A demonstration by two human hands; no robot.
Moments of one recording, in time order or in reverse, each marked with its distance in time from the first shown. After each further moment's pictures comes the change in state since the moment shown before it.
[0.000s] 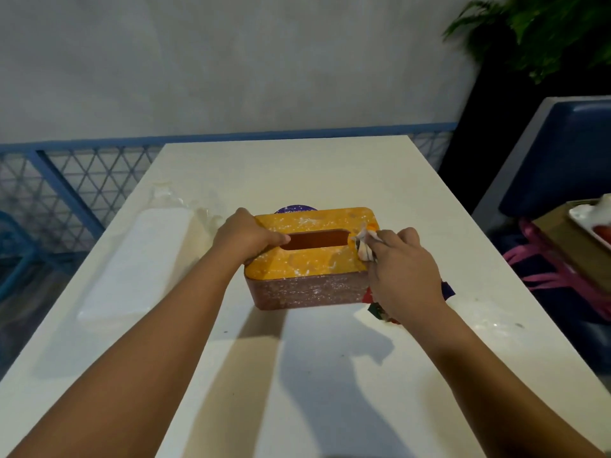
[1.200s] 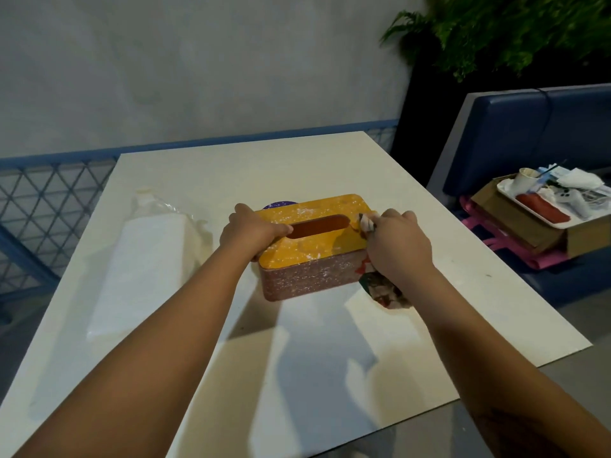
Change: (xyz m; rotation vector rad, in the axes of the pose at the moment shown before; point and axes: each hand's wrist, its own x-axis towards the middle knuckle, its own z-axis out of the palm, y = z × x) left_hand 0.012 -0.011 0.003 -0.066 -0.060 0.100; right_hand -0.007 -0.054 -0.031 0.071 -0.049 0.494
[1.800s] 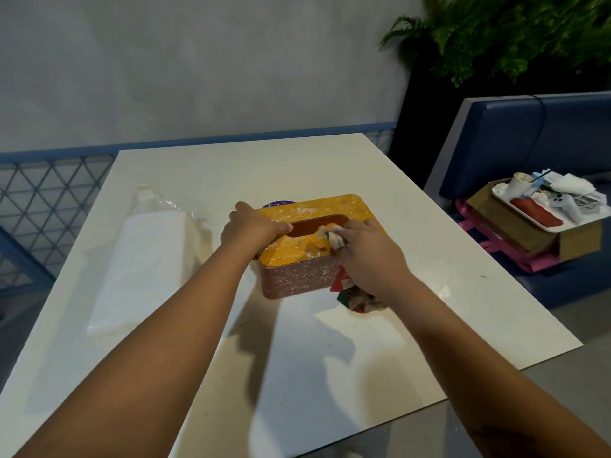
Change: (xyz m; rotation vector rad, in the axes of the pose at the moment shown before) left_hand -0.001 0.000 0.002 0.012 0.030 0.000; right_hand -0.016 -0.018 0.004 0.074 -0.068 -0.301
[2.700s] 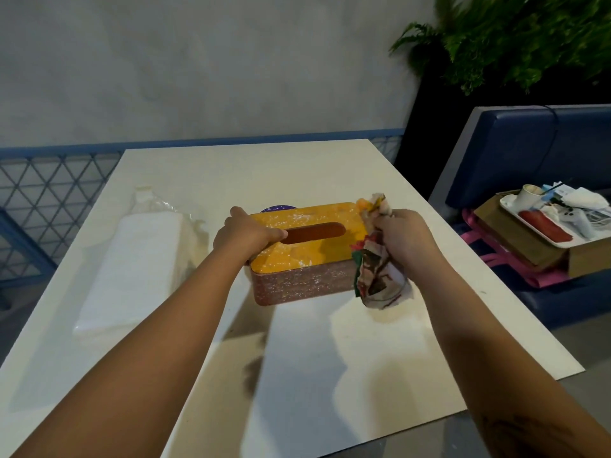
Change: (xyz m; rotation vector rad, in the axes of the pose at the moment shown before) left_hand 0.000 0.001 -0.002 -0.003 -0.016 -0.027; right_hand 0.027 0.036 -0.033 0.801 0.085 0.513
